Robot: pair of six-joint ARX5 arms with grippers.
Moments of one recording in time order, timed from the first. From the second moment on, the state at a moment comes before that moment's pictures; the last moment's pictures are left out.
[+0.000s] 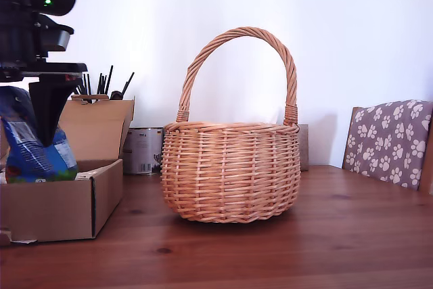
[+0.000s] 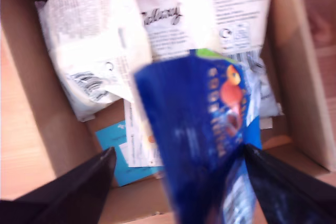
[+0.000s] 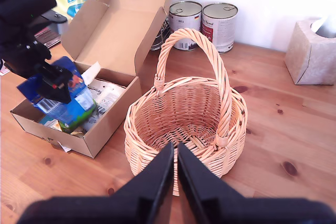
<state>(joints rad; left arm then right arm) -0.27 1.61 1.27 -0.99 -0.06 -0.20 0.72 0.74 0.94 -0.57 0.11 0.05</state>
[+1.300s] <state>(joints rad) -0.30 1.70 1.28 -0.97 0.09 -0.13 0.72 0.74 0.94 -0.58 0.11 0.05</state>
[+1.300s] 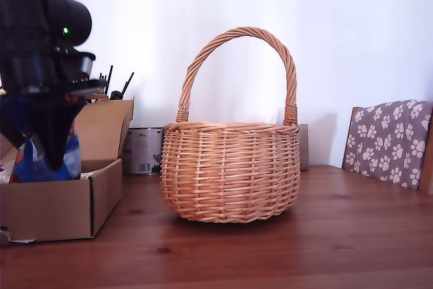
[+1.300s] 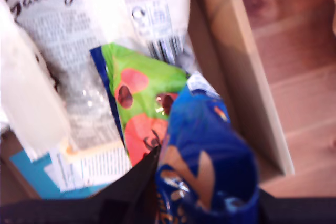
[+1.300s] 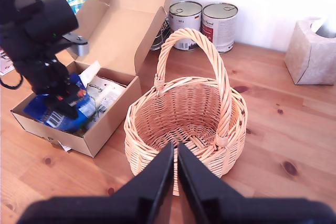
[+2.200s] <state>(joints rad) -0.43 1.38 1.30 -0.62 0.54 -0.03 0.72 0.65 0.94 -0.65 0.20 0.05</state>
